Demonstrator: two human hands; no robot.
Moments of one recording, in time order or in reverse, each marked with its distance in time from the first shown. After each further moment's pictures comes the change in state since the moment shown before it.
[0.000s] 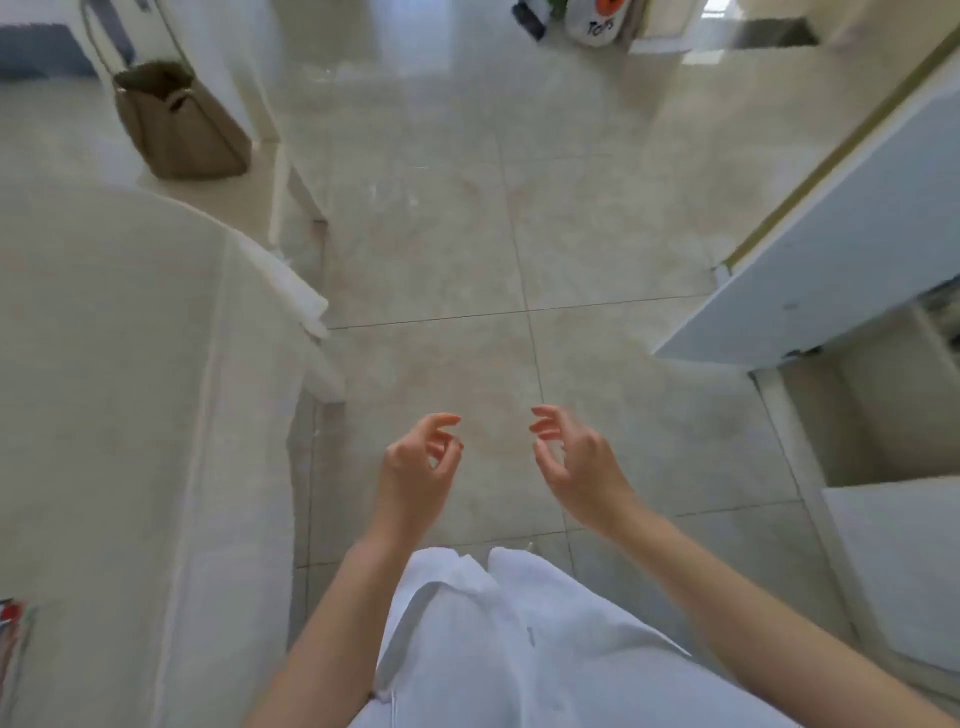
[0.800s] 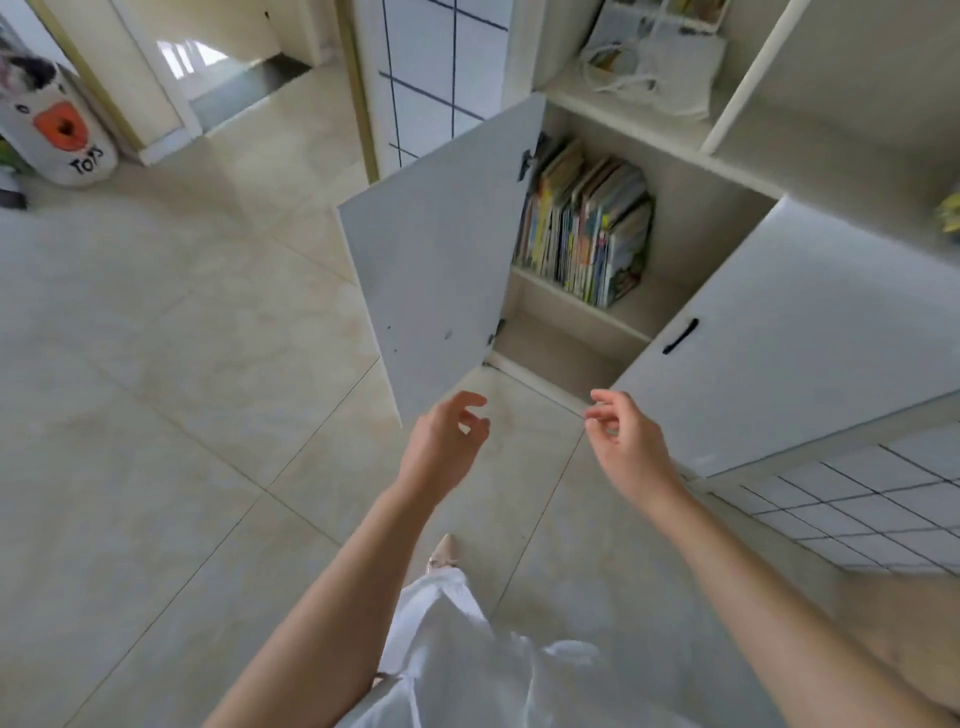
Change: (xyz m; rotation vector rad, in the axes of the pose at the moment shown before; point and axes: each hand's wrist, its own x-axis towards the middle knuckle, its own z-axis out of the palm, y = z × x) left_hand 0.151 0.329 0.423 0.215 -0.941 0.493; right_hand -0.019 0.269 -0.340 0.186 0.850 0.787
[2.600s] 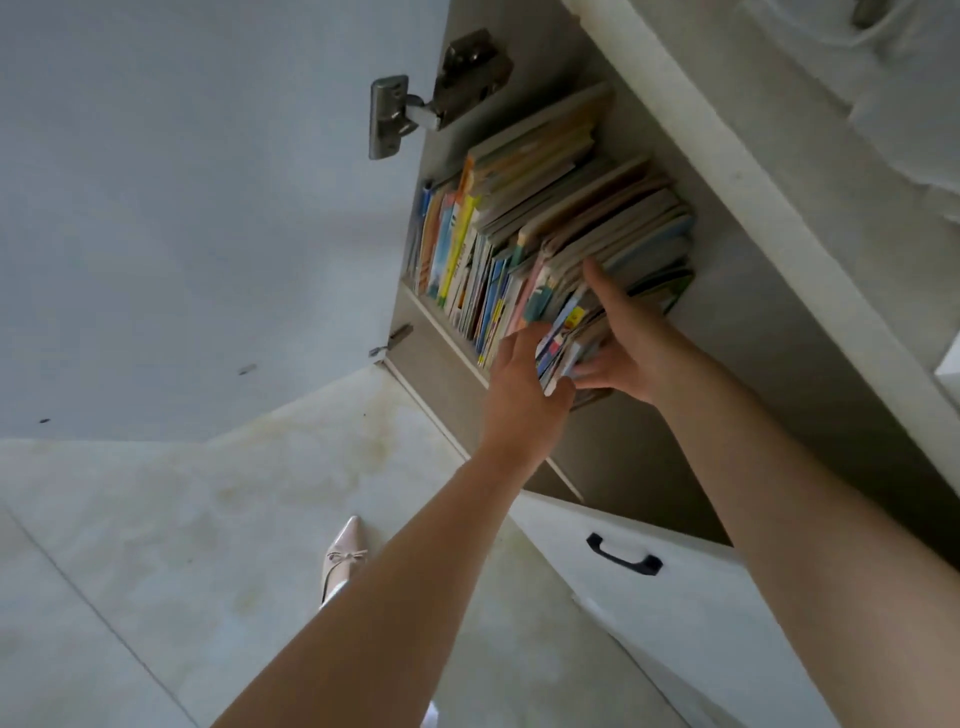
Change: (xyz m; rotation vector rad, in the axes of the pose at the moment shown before) left_hand 0.482 0.137 0.286 -0.428 0.253 -0.065; right_hand 0.594 0.097 -0.046 0.378 -0.389 0.635
